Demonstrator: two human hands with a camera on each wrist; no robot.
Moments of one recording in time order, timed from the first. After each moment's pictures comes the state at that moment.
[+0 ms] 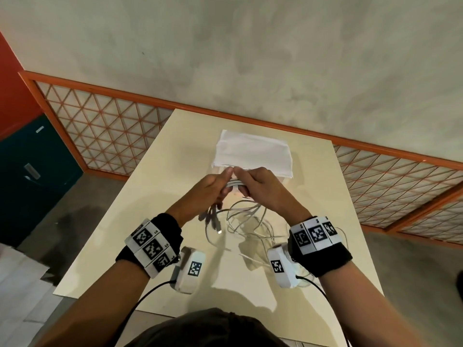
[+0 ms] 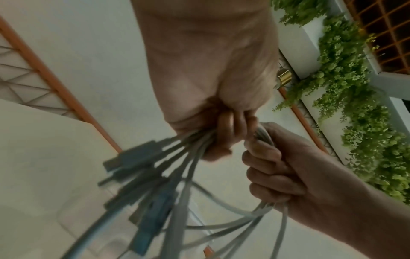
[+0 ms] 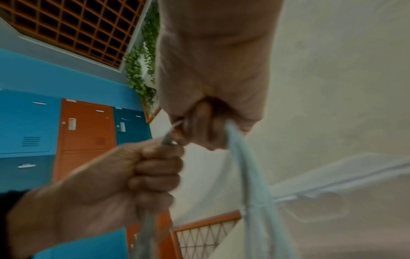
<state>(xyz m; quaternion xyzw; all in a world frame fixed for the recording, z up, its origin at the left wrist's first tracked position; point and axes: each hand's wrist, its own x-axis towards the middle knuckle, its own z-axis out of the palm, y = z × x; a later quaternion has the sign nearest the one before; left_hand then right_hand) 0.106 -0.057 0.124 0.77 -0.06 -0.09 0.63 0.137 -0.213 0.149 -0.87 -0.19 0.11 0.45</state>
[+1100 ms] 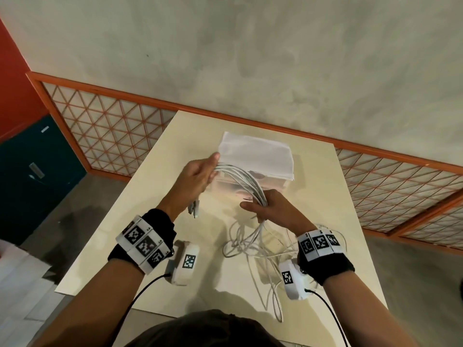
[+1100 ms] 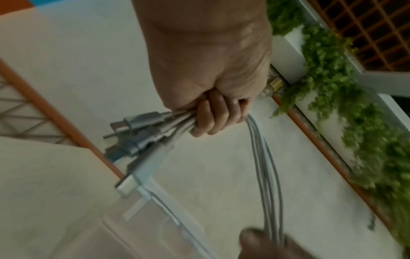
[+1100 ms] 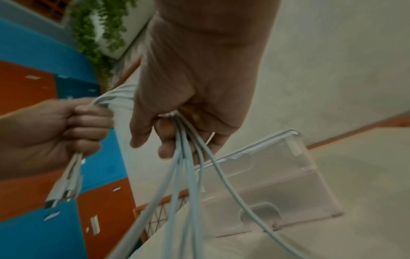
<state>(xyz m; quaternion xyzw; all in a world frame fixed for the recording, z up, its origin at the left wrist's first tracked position) 0.113 -0.036 0.128 0.74 -0.05 0.04 0.66 0.146 -0.253 0.089 -0.86 -0.16 0.17 0.45</state>
